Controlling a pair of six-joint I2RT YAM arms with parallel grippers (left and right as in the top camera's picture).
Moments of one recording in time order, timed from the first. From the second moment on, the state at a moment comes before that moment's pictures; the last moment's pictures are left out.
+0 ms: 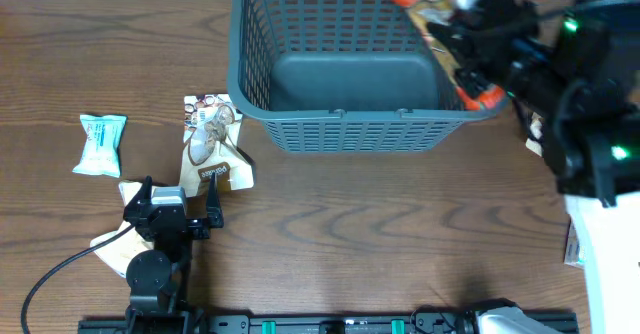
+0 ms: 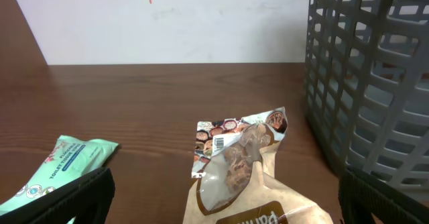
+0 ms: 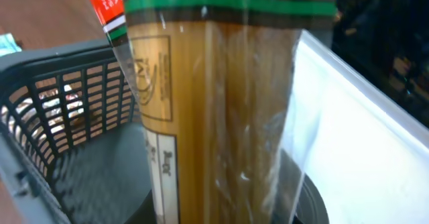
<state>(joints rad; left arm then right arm) -0.06 0.04 0.03 -0.12 -0.08 0.02 0.21 1.35 1.71 -0.72 -0.38 -0.57</state>
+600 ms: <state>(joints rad) -0.06 0.04 0.03 -0.12 -0.08 0.02 0.27 1.80 1.89 -0.77 -0.41 -0.71</state>
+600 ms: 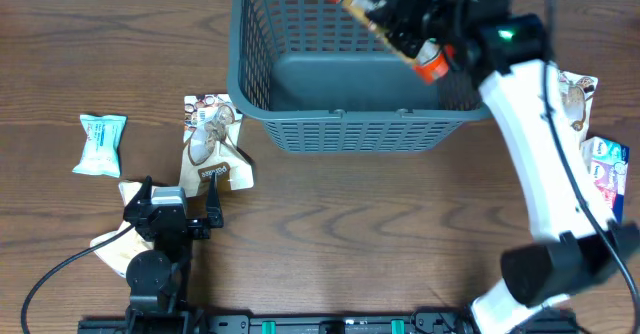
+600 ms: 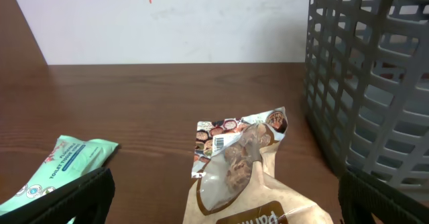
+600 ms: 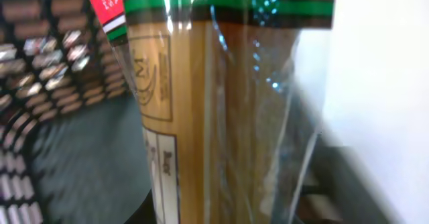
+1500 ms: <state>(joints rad) -0.06 0.04 0.03 -0.12 -0.08 0.02 0.30 2.05 1.90 -1.18 -0.43 -0.96</state>
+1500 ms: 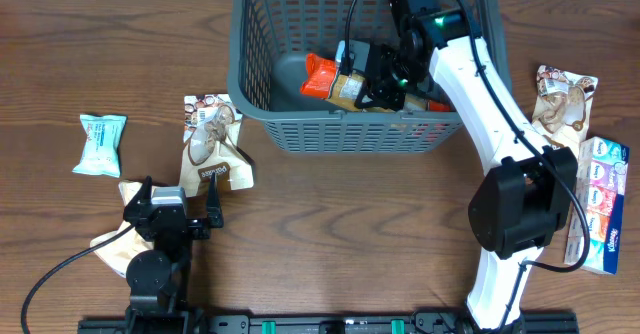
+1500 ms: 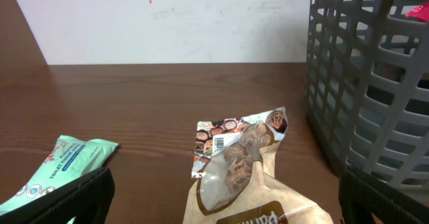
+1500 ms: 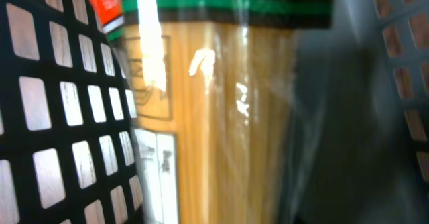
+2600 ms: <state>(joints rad) -0.06 0.04 0.03 -0.12 -0.08 0.02 0.05 1.75 2.34 -1.01 -0.06 -0.25</state>
